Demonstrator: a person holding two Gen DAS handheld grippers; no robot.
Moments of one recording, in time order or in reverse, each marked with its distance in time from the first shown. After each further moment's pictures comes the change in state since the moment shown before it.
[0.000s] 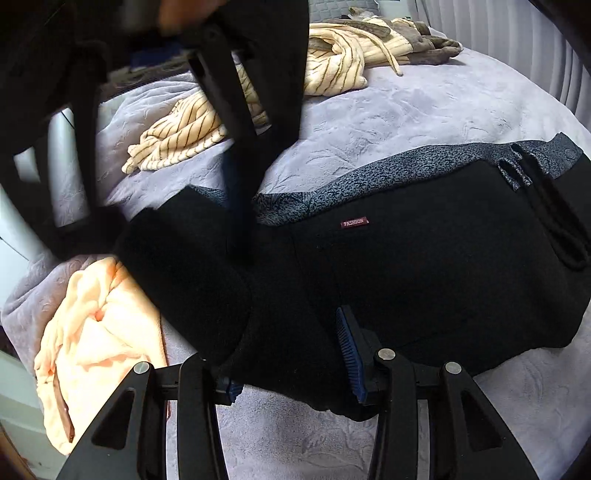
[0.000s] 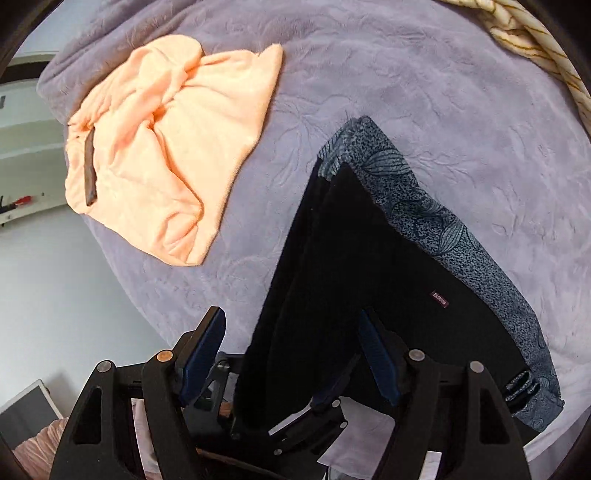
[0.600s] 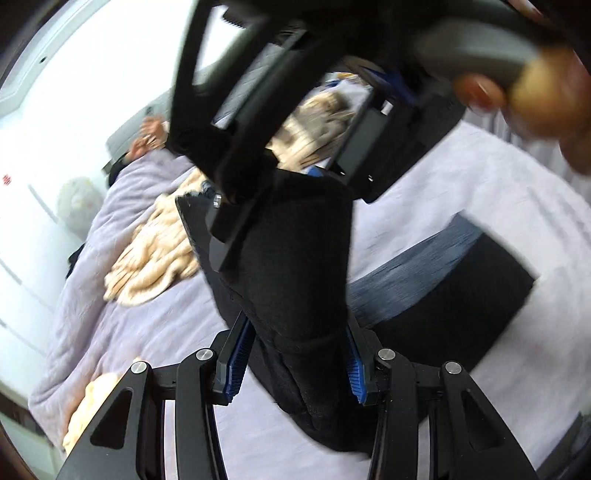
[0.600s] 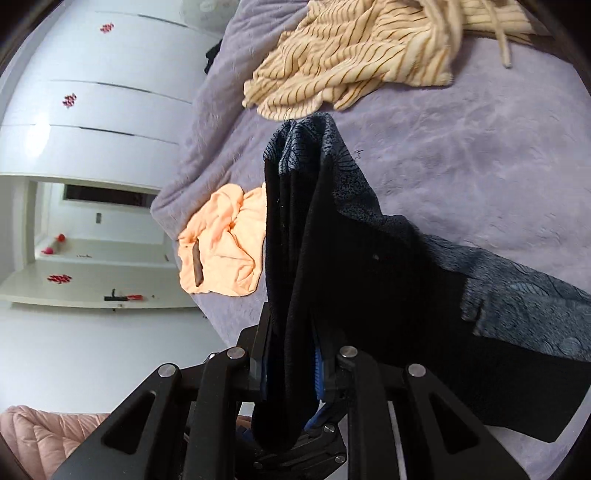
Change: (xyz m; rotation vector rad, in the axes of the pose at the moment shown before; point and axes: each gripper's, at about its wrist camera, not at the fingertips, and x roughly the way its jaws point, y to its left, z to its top) left arm -0.141 -0.168 0.110 0.190 -0.252 -0.057; right arm -0.135 -0.193 -0.223 0.178 -0.558 0.487
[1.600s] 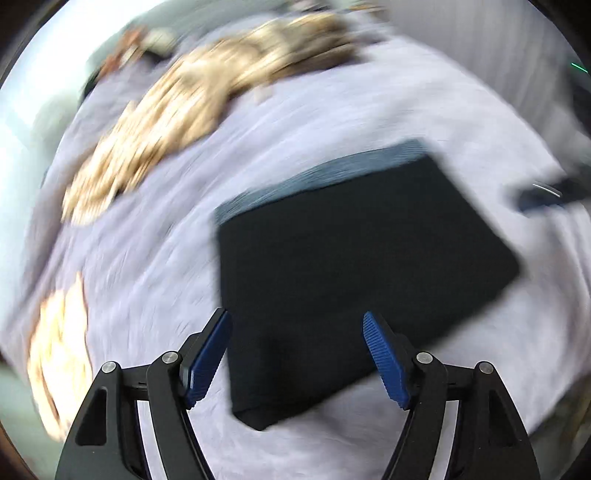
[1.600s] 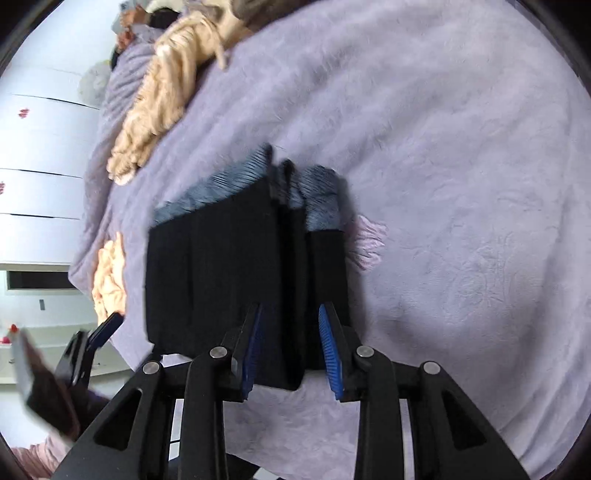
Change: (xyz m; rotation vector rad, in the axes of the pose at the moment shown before) left arm 0.046 -0.058 -0.016 -0.224 0.383 -0.060; right arm -0.134 -0.248 -0.138 0.262 -0.198 -0.266
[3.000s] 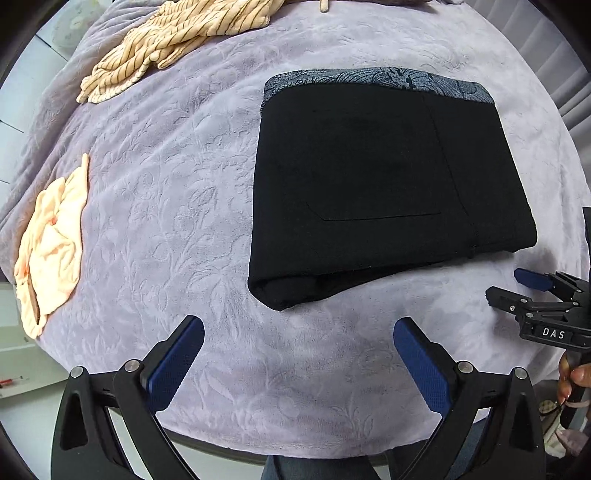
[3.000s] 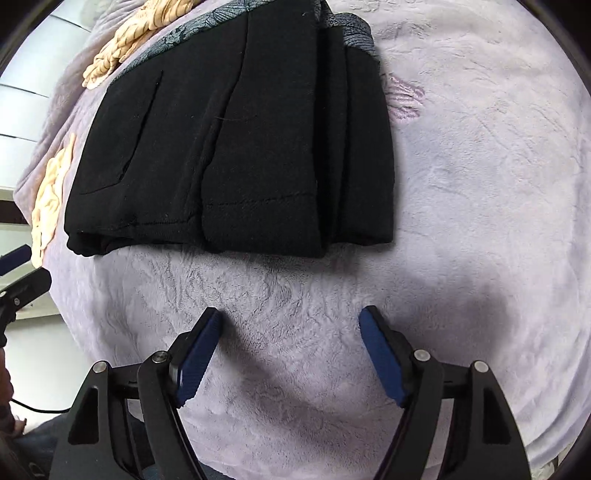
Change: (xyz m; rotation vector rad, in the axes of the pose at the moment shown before) left arm -0.003 0.026 -0.044 -0.157 0.298 -0.022; right arm 0.082 0.014 -0.097 -0.174 0.134 -0.237
